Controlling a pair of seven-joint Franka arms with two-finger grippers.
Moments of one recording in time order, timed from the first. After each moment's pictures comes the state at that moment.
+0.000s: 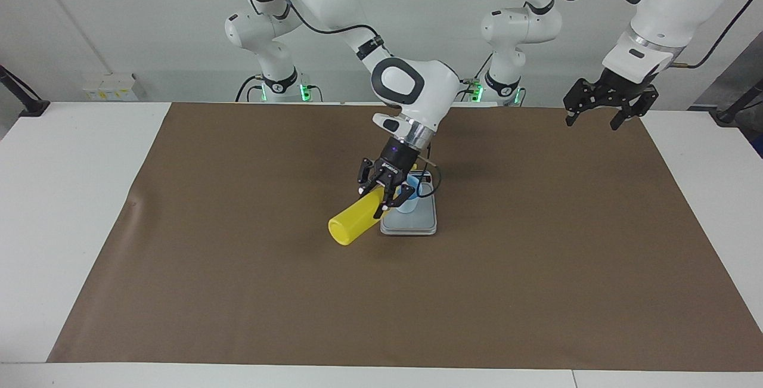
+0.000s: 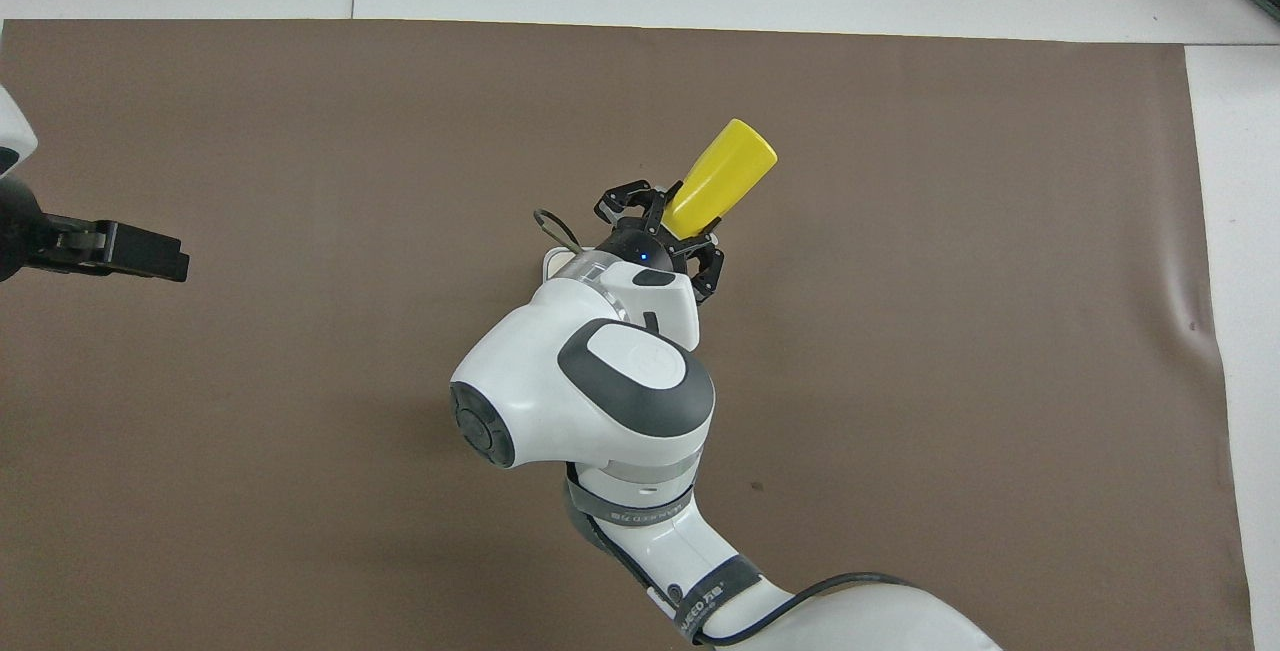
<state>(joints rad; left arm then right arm) 0.02 -0.05 -0.11 -1.63 -0.05 1.60 0.05 0.67 0.45 0.07 -1.60 -1.05 1.96 2.03</state>
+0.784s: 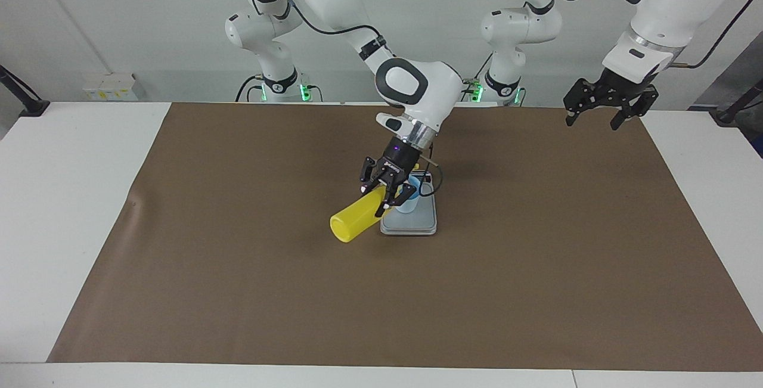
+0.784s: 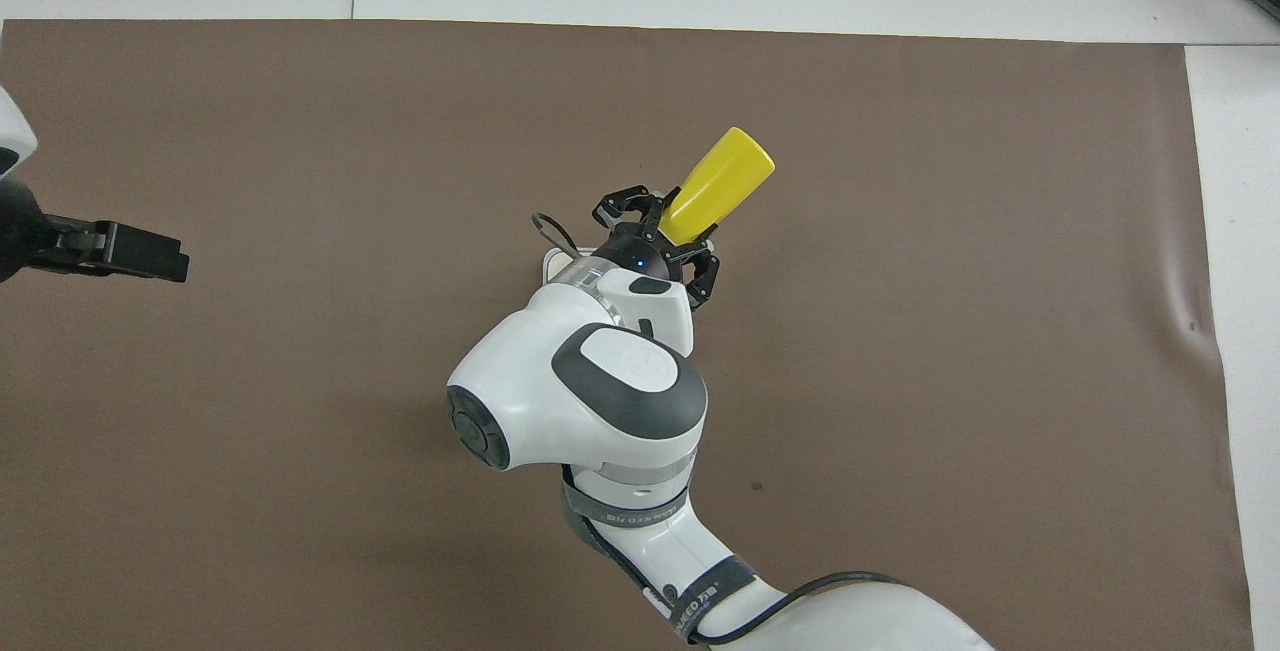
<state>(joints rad) 0.02 -0.05 -0.11 -1.63 -0.05 1.60 0.05 0.67 0.46 0.07 -1.60 -1.05 1.98 2.07</state>
